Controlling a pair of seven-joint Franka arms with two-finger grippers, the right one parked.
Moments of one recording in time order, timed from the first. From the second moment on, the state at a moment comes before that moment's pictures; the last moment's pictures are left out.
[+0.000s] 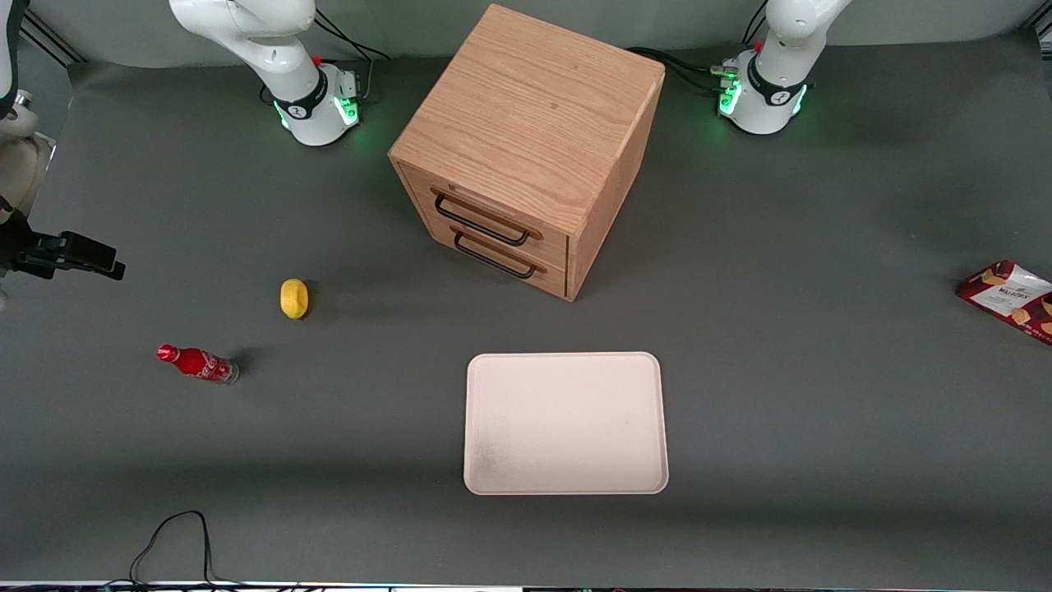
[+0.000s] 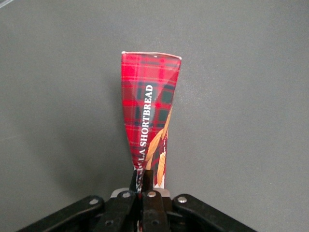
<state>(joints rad) 0.78 0.51 -0.06 -1.85 -0.07 2.47 -0.22</state>
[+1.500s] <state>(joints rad) 0.76 0.35 -0.11 -1.13 -0.05 1.55 -0.21</state>
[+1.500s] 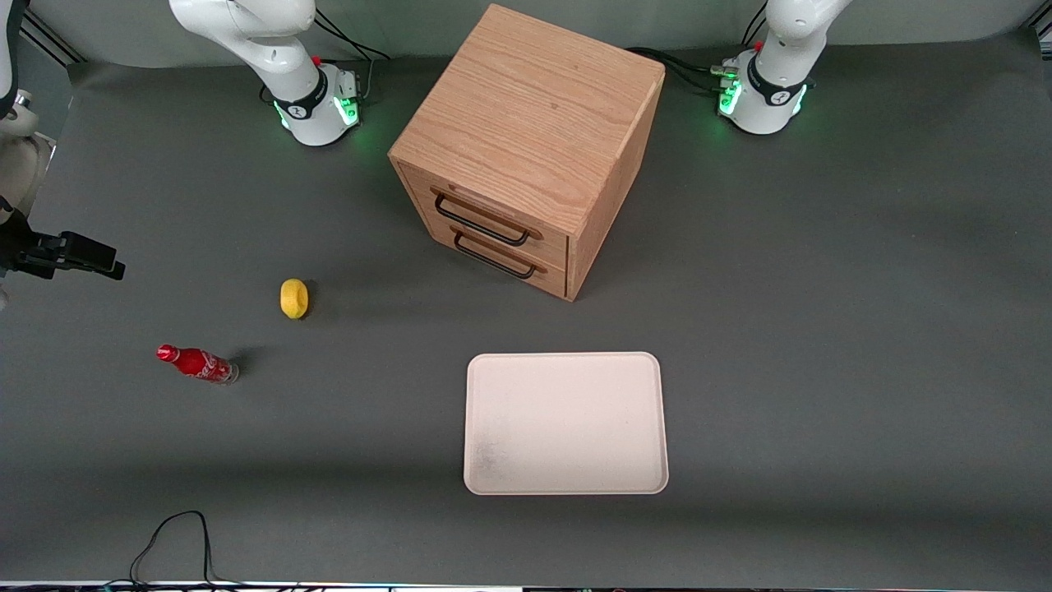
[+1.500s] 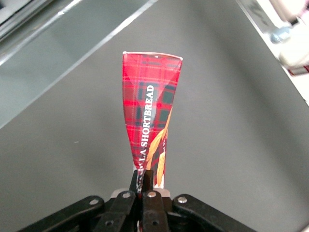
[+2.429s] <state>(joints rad) 0.15 0.35 -0.22 -1.12 -0.02 1.45 -0.45</state>
